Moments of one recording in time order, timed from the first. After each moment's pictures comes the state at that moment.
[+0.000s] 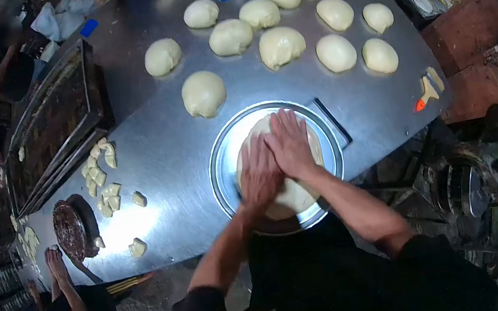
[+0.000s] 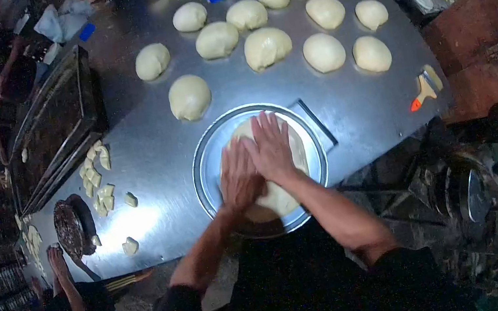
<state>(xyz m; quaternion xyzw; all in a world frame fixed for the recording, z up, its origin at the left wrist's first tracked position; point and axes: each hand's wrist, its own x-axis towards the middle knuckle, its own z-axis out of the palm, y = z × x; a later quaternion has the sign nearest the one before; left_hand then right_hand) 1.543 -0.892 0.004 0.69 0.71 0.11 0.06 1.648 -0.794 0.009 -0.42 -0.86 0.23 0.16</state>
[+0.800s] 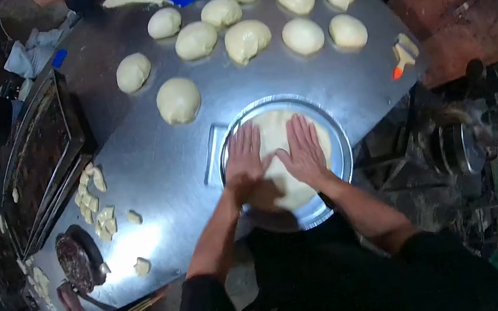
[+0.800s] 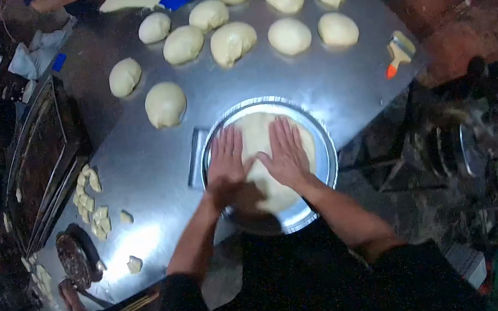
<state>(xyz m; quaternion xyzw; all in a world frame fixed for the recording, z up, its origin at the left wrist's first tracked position) 1.535 -0.875 -0.012 0.77 0.61 0.16 0.03 1.715 -0.831 -0.033 -0.49 -0.85 0.15 0.13</state>
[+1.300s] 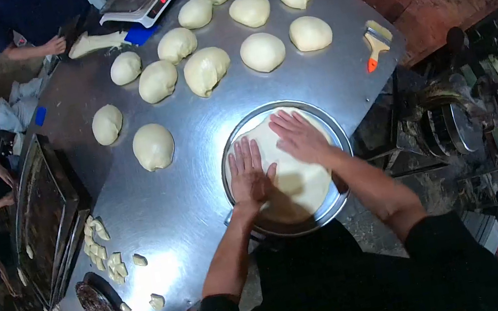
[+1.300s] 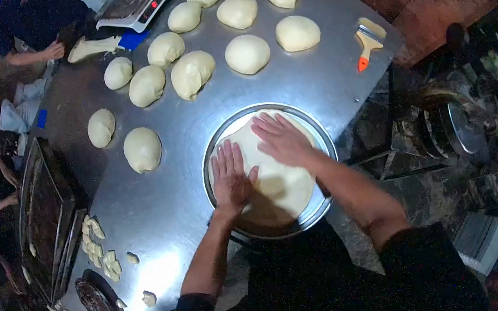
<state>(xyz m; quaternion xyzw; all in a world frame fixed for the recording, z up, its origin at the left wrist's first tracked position) 1.592 -0.833 -0.024 0.78 0.62 0.07 0.06 1.787 -0.740 -0.029 -0.36 -0.90 0.16 0.15</state>
